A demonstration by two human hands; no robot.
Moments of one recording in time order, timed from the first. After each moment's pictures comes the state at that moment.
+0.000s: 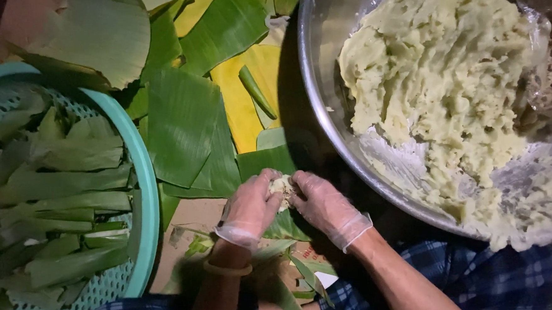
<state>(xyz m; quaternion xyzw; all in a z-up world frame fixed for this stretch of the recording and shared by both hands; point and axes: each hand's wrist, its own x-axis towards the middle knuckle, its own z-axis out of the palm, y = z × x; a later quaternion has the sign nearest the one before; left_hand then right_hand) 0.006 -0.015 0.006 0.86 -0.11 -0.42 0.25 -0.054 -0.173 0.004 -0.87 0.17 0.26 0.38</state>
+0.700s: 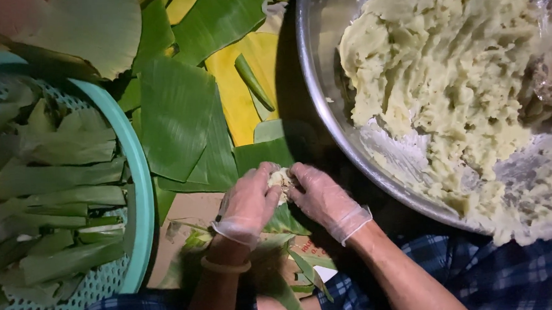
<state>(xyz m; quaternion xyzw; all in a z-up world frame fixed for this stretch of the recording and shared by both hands) 0.007 -0.024 0.027 0.87 -0.11 -0.44 0.21 -0.059 -0.175 -0.001 -0.82 0.24 0.27 0.44</state>
